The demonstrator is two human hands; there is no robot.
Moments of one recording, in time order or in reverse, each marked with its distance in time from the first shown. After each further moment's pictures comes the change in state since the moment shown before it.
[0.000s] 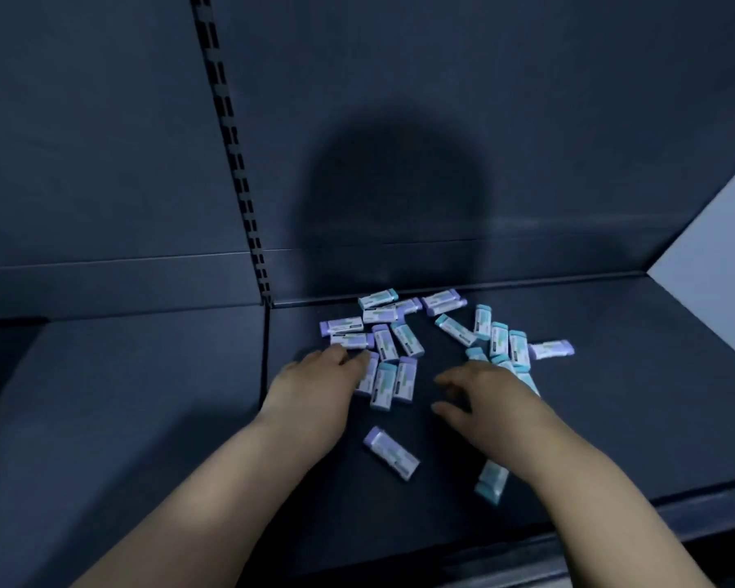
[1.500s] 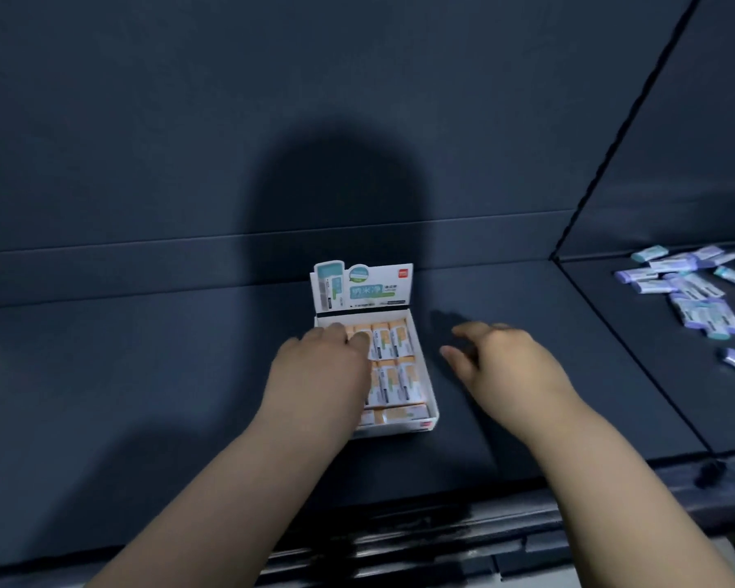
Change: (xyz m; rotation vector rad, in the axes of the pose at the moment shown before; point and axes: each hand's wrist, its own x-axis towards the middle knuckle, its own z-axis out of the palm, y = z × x) left_hand -0.241 -0.357 -0.053 0.208 0.235 -0.082; right_hand -0.007 -0.417 0.131 0.015 0.271 0.032
